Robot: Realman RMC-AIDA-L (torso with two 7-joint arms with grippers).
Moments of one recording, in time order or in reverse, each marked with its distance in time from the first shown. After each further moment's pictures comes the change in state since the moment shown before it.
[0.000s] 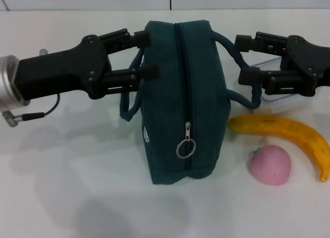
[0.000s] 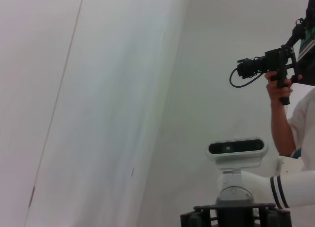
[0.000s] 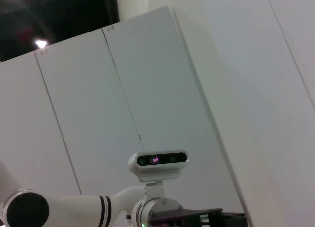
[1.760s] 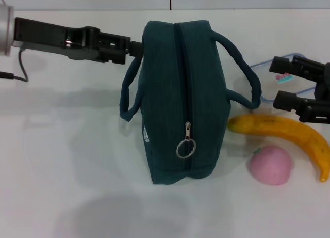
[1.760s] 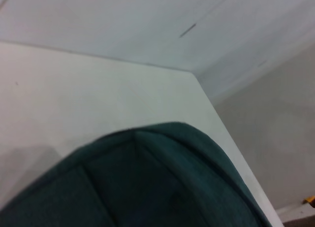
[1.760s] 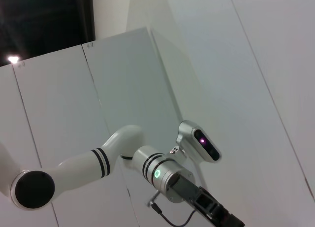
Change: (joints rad) left arm -0.143 0.076 0.014 0.345 0.432 -0.113 -1.139; right arm -0.156 0.004 0.052 0.002 0.001 -0.054 -0.105
